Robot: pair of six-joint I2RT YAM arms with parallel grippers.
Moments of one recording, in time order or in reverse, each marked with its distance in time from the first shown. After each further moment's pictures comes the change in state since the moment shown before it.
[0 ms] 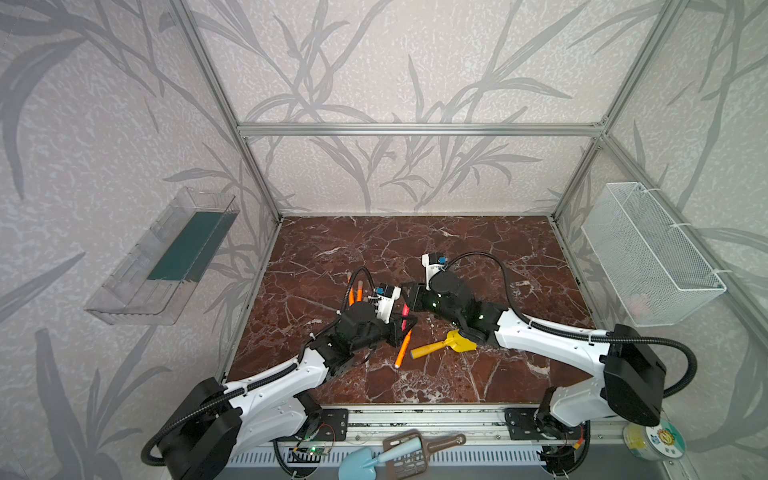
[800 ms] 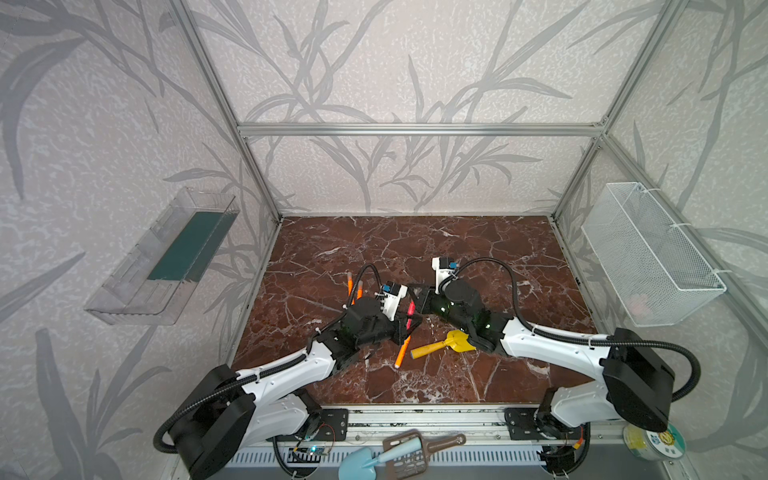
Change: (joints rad) left arm 0.023 0.091 0.049 0.027 0.061 0.007; right arm -0.029 -0.053 -0.183 0.268 -0.029 0.016
